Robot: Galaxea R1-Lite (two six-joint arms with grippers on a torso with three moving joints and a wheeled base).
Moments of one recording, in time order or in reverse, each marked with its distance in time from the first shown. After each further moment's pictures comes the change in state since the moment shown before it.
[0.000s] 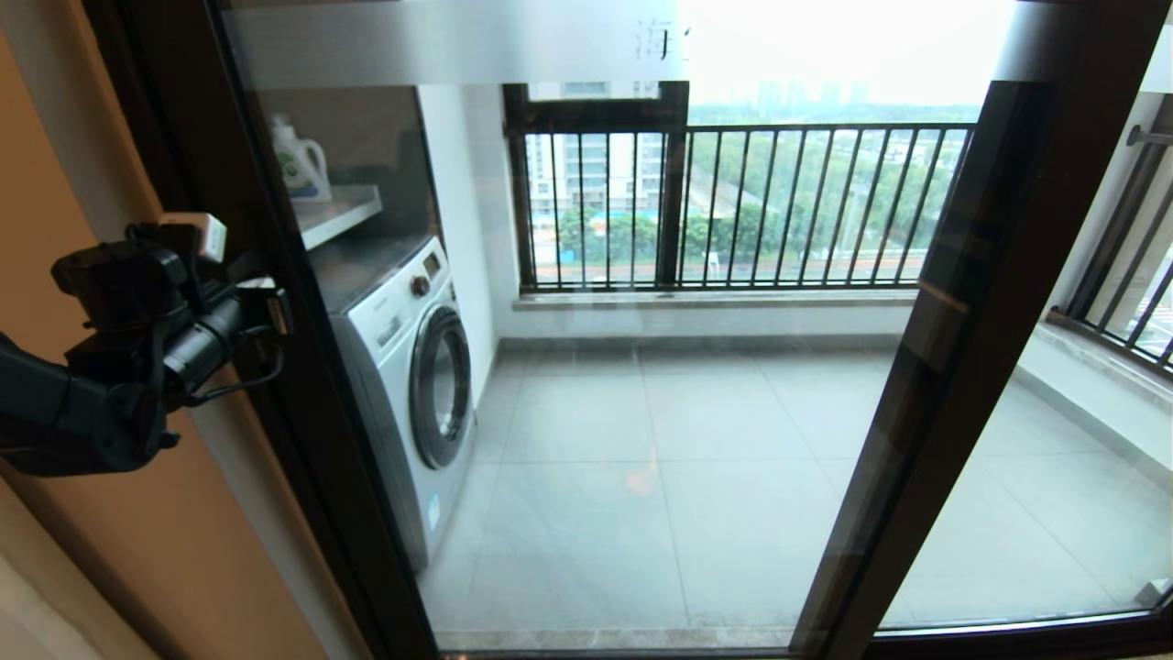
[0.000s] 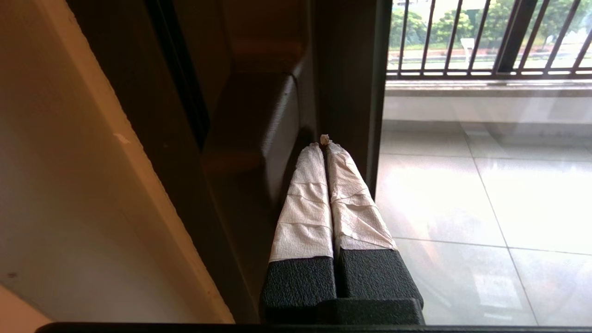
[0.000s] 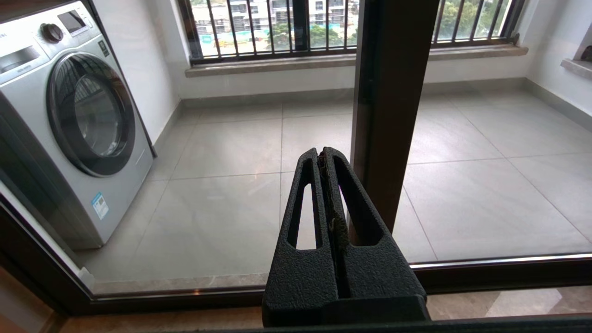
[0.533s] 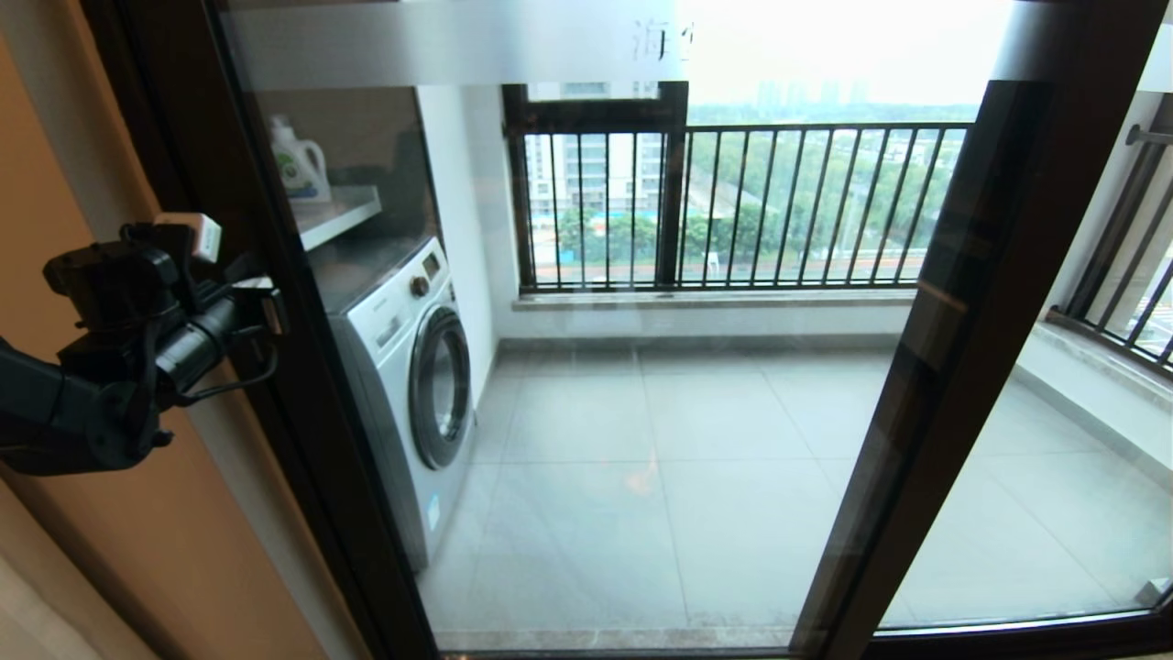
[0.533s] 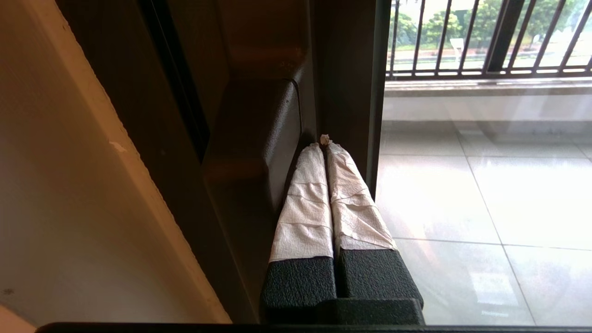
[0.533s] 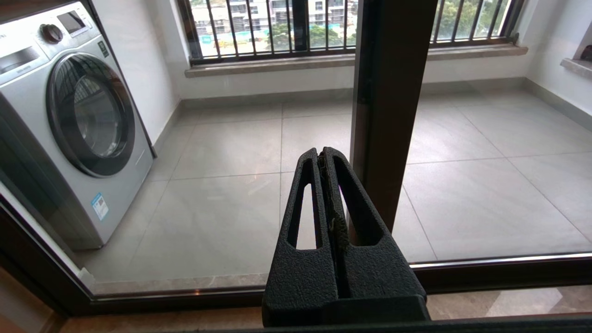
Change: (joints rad) left arm 0.041 0.012 -0.015 0.001 -0.030 0.003; right arm 0.000 0.000 0.000 0.000 0.000 0.000
